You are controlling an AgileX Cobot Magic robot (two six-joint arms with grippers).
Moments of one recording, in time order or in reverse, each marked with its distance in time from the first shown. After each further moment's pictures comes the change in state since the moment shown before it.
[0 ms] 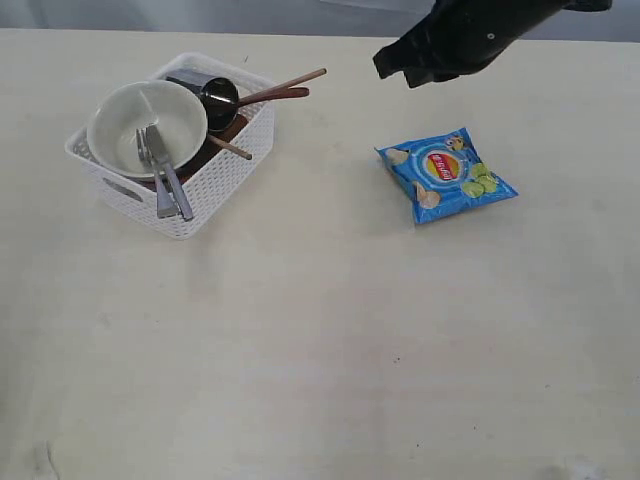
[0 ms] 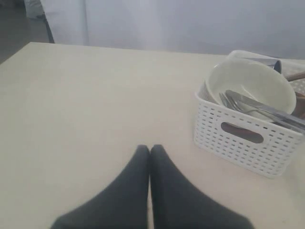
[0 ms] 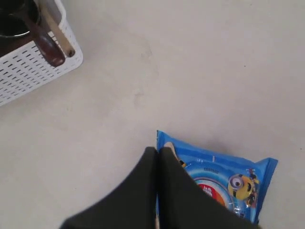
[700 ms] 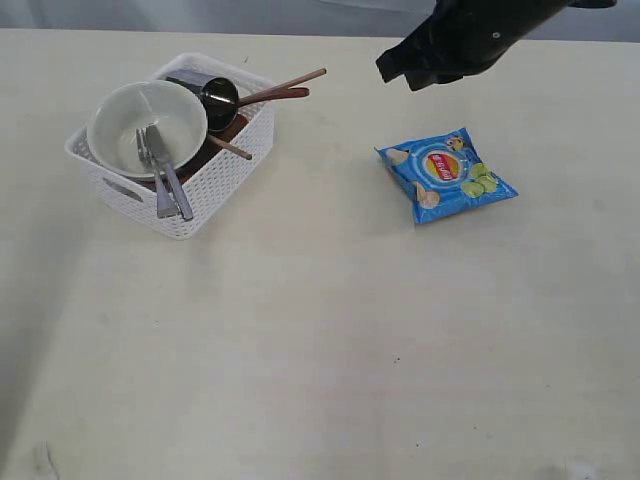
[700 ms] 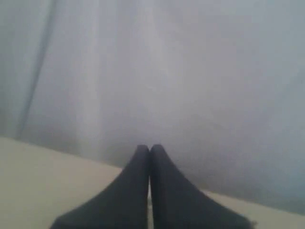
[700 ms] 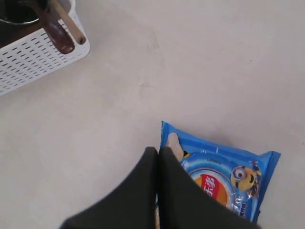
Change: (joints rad) left arm 0.000 0.274 -0.297 -0.098 -0.338 -0.206; right arm 0.000 -0.012 0.000 0.005 0.040 -0.028
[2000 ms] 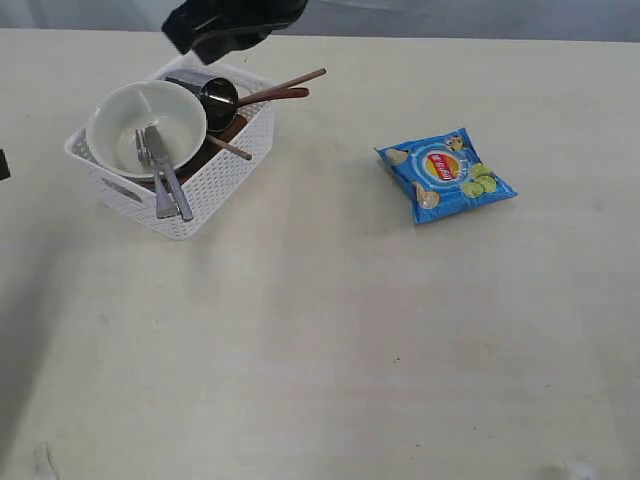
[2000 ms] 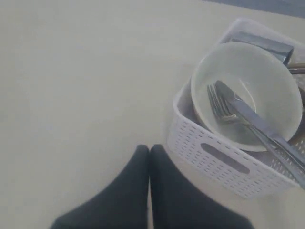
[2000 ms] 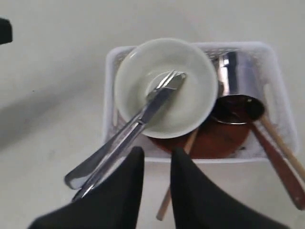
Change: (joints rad) left arm -0.015 0.662 -0.047 -0.007 0.043 0.188; right arm 0.338 0.129 -0.419 0.138 0.225 -0.107
